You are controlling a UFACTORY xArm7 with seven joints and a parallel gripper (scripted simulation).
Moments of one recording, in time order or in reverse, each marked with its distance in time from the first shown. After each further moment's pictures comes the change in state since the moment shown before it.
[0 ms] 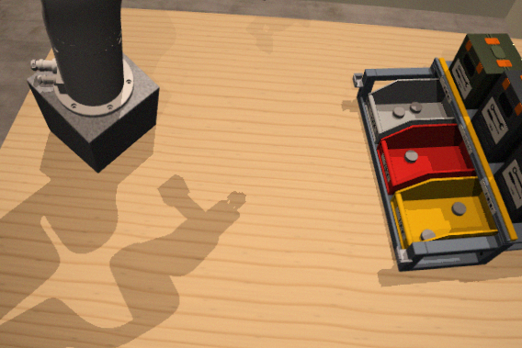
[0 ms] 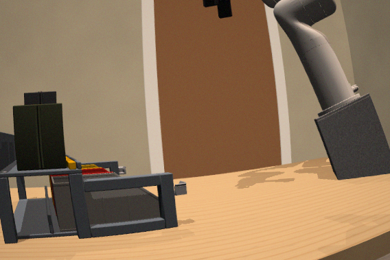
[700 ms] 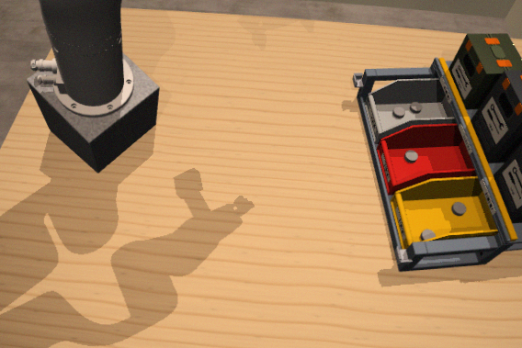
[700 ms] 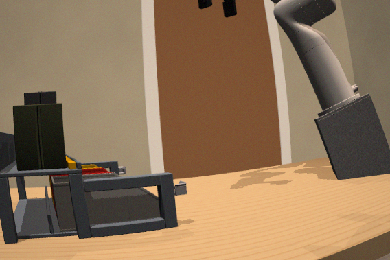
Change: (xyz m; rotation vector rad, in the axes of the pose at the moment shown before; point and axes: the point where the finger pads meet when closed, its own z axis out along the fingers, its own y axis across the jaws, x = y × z) arm 0.000 0.000 0.000 0.000 -0.002 0.288
